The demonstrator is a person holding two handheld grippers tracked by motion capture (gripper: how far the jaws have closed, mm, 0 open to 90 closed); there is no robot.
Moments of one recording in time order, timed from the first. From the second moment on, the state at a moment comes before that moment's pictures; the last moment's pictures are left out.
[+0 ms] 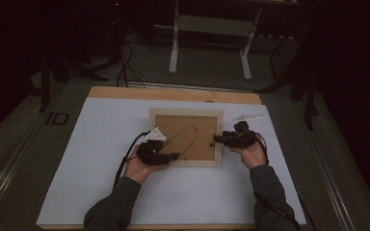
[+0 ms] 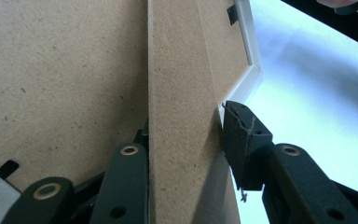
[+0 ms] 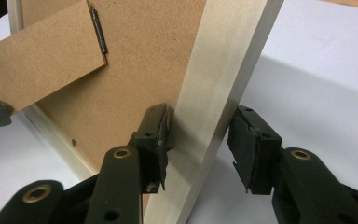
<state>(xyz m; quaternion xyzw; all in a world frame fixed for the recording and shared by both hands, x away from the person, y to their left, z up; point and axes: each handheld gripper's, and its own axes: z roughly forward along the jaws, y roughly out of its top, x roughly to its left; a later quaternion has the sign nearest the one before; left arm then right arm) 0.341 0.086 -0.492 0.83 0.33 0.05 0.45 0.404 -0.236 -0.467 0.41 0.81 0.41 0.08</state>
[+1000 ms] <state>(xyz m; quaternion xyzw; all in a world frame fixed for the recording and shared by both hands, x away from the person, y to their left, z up) 0.335 0.084 -0.488 0.84 0.30 0.09 0.45 0.399 -0.238 -0.469 0.39 0.81 0.43 0.07</state>
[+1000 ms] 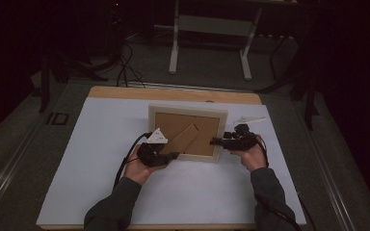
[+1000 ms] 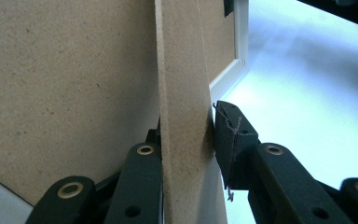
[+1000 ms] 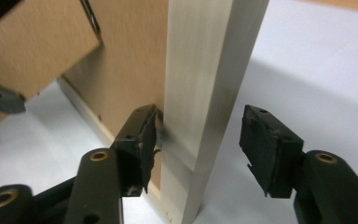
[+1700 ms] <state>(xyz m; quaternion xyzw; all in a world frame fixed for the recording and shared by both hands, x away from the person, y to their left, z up) 0.334 0.084 -0.487 0.84 0.30 0.10 0.45 0.395 -0.223 -0.492 0.36 0.84 0.41 0.05</state>
